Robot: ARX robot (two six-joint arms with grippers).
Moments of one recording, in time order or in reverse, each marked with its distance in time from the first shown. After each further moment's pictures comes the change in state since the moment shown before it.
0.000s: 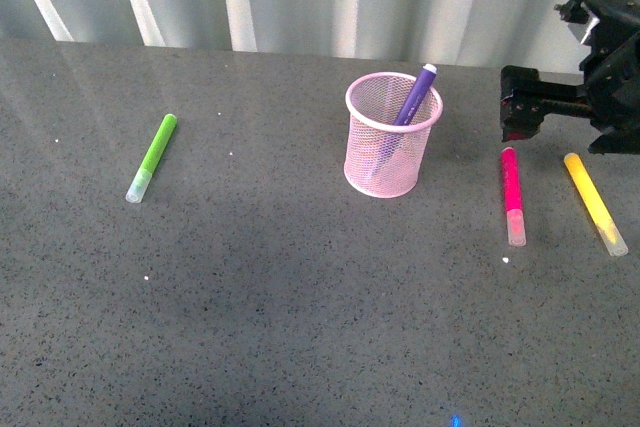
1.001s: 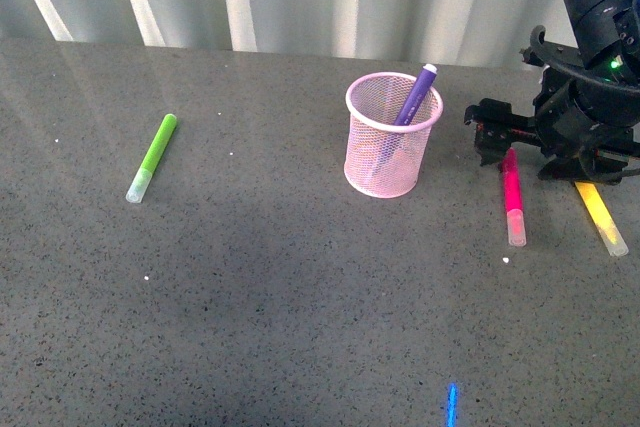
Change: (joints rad) left arm 0.000 0.000 0.000 0.000 0.000 0.000; right arm -0.004 0.150 0.084 0.028 -0.019 0.099
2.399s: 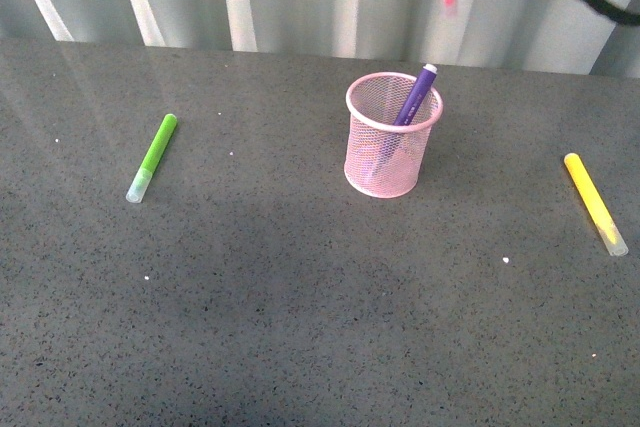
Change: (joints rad) left arm 0.000 0.000 0.000 0.000 0.000 0.000; right arm 0.167 -0.289 -0.356 1.219 -0.211 -0.277
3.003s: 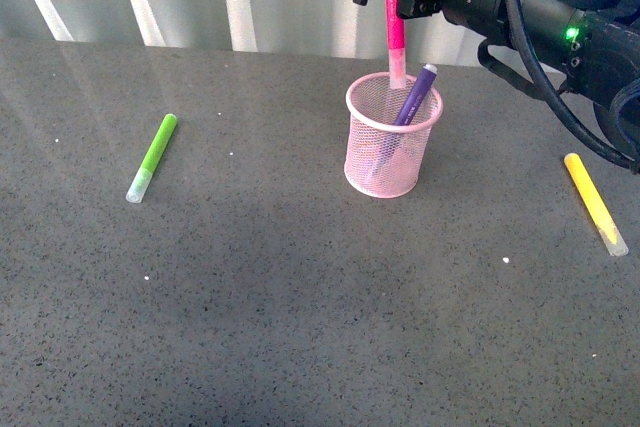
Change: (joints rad) left arm 0.000 0.000 0.000 0.000 0.000 0.000; right arm 0.051 0.163 0.047 0.019 0.032 0.058
